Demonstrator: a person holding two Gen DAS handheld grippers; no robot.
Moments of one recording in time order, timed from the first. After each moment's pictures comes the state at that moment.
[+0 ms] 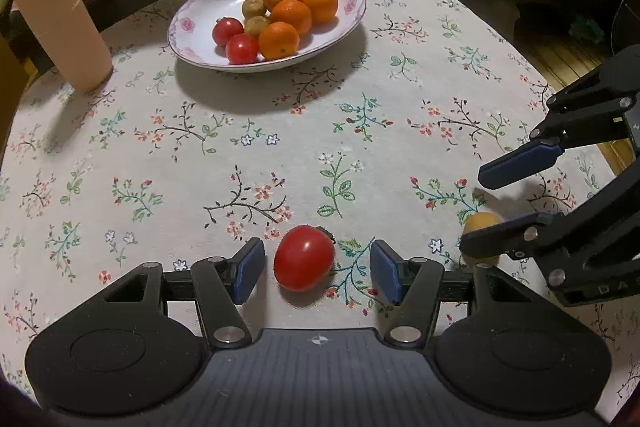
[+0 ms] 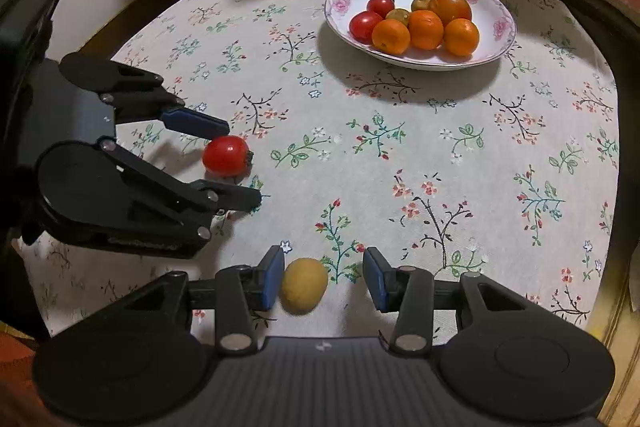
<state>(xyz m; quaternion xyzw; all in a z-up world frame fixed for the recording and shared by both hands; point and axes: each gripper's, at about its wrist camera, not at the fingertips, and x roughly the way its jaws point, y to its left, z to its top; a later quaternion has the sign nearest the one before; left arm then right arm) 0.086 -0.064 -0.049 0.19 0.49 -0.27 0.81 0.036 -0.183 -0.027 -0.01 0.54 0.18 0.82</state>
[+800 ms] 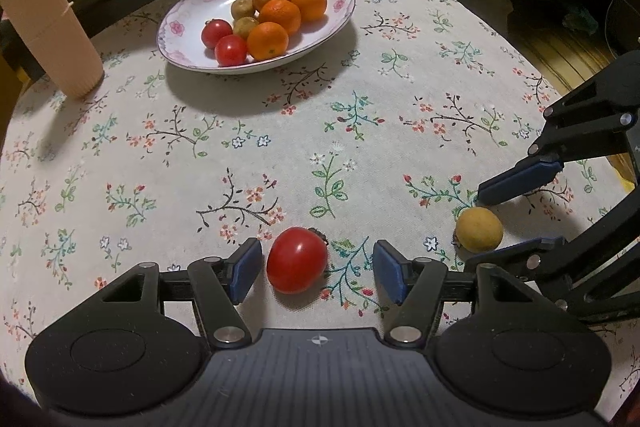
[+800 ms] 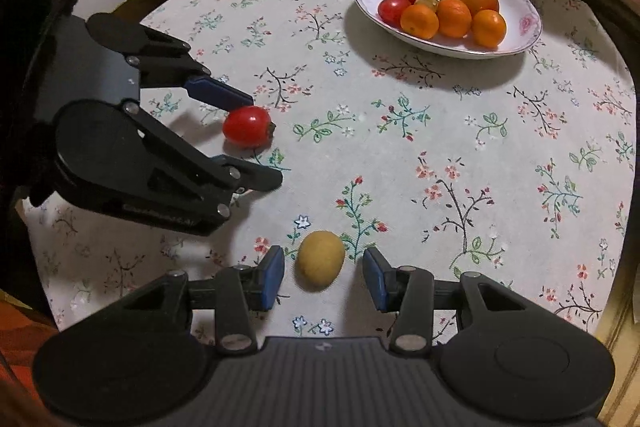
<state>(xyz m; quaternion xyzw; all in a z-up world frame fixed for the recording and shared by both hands) 0.086 -0.068 -0.049 0.20 0.49 -0.28 0.80 0.028 -0.177 -0.031 -0.04 0.55 0.20 0.81</state>
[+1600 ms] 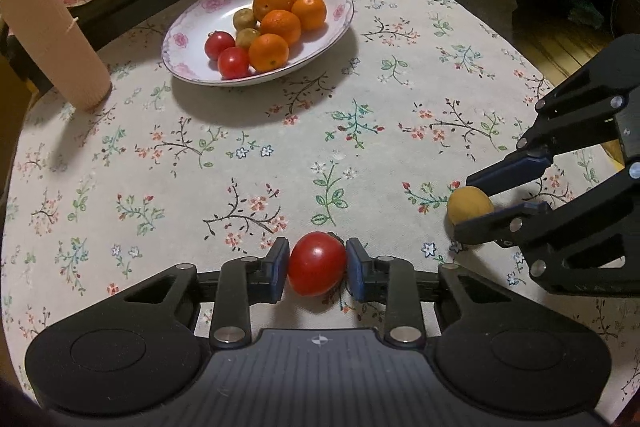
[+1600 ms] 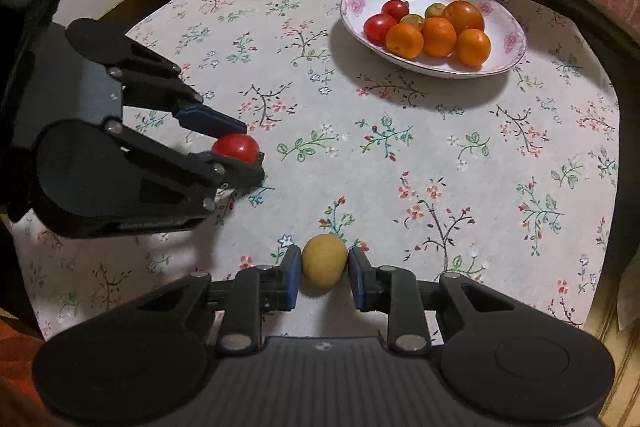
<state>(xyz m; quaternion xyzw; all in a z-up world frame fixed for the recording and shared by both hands) 0.082 -0.072 -0.044 0.22 0.48 -0.27 0.81 0.032 -0.178 -0.028 -0.05 0.53 0.18 0.83</state>
